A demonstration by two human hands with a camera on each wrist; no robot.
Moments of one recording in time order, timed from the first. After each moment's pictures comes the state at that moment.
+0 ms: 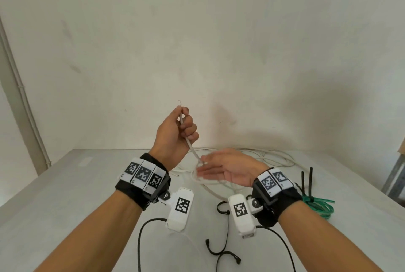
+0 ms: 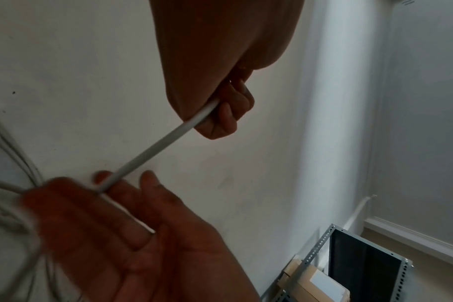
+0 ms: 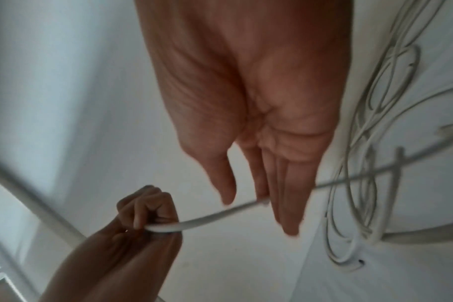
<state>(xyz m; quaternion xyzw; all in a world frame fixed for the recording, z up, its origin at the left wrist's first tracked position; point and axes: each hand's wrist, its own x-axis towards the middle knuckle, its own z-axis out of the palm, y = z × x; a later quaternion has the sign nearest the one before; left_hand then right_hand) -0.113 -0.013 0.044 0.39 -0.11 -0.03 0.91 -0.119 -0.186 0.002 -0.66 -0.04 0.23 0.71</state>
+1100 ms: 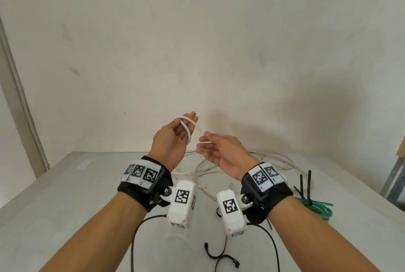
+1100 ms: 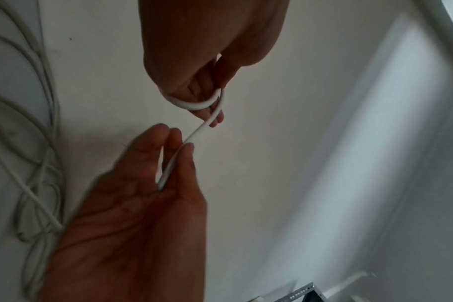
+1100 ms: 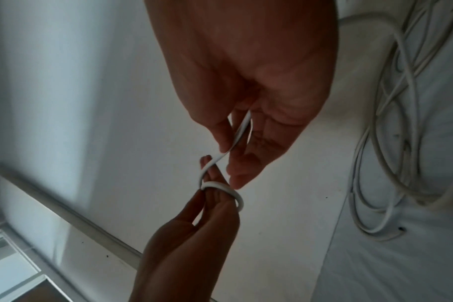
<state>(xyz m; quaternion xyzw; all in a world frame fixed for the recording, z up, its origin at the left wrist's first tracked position) -0.103 -0.007 0.036 0.32 -0.05 0.00 0.95 -0.118 -0.166 0.029 -0.59 -0.02 0.07 0.80</state>
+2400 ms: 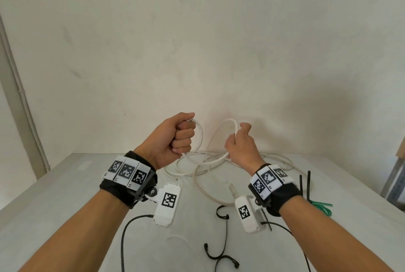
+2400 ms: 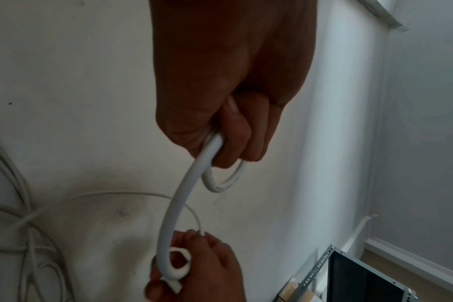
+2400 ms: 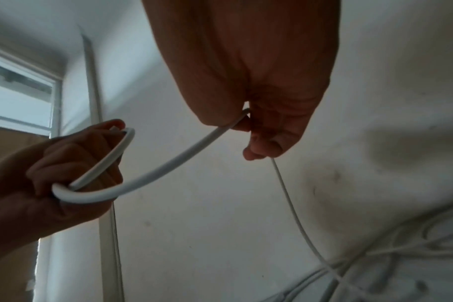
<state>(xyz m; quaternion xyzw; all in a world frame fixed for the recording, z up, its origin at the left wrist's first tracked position) -0.124 0.008 0.062 0.52 -0.15 -0.19 0.82 -0.097 -0.202 0.017 -0.87 -0.03 -0.18 0.47</state>
